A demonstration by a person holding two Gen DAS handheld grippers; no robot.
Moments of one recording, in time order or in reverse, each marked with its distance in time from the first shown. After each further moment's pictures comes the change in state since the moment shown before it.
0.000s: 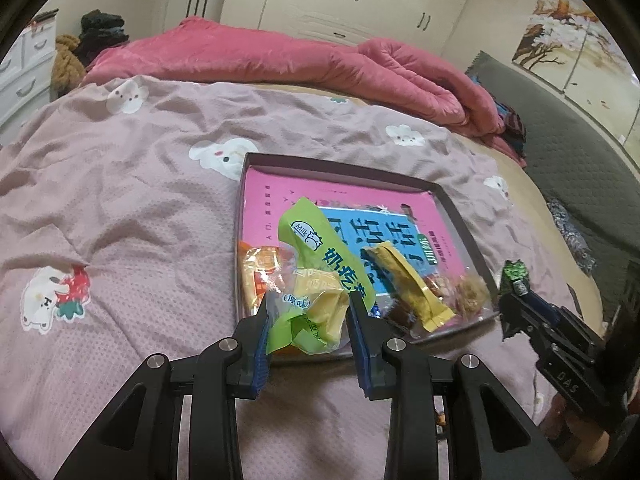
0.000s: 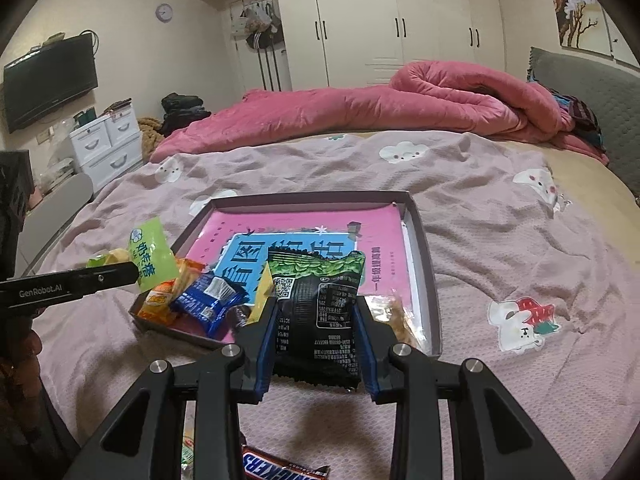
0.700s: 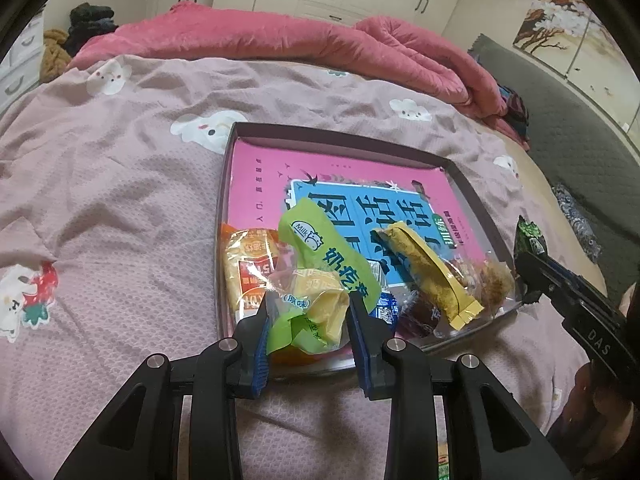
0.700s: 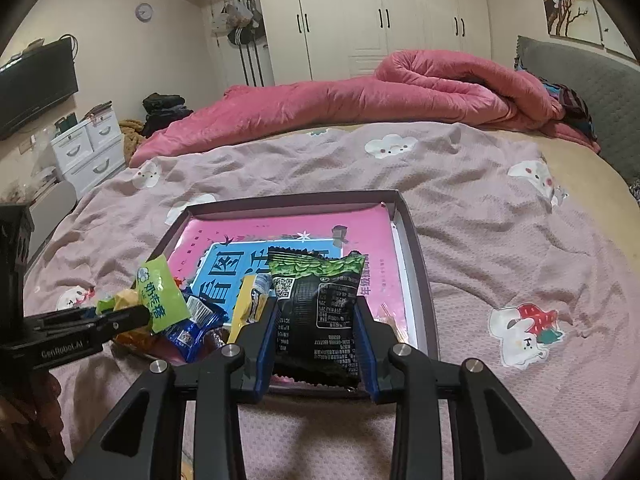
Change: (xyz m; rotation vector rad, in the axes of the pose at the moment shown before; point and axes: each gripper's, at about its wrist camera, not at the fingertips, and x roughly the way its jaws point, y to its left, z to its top) left arm 0.043 0.001 -0.004 0.020 0.059 -0.006; right arm 0.028 -0.006 0.017 0.045 0.030 -0.040
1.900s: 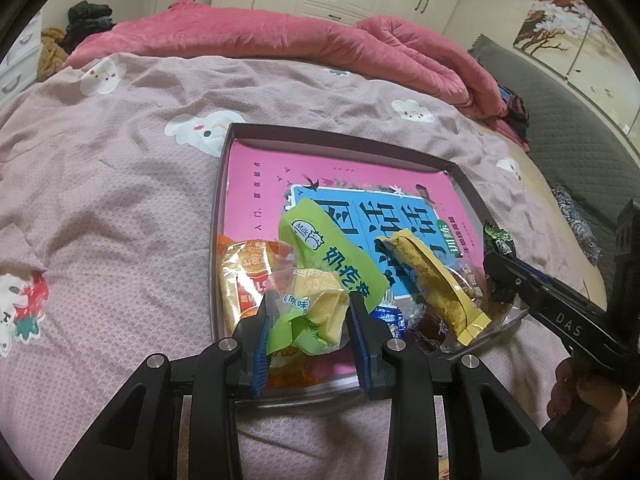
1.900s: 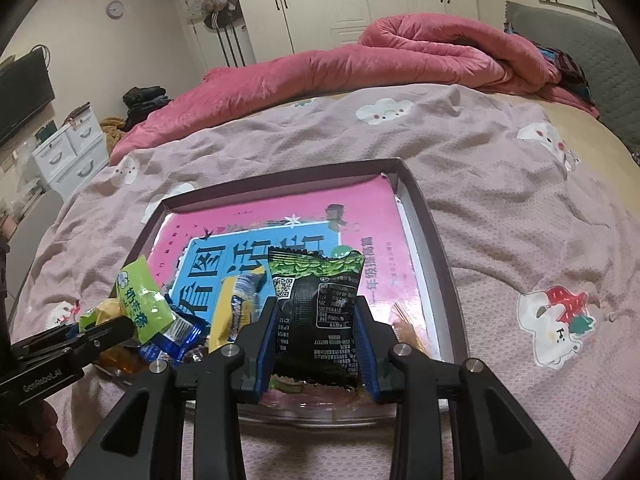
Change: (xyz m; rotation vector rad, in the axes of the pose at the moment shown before) left arm 0.011 0.001 0.006 0.000 0.001 -0.008; right arm 0.044 -0.007 0.005 0.084 0.093 -0.012
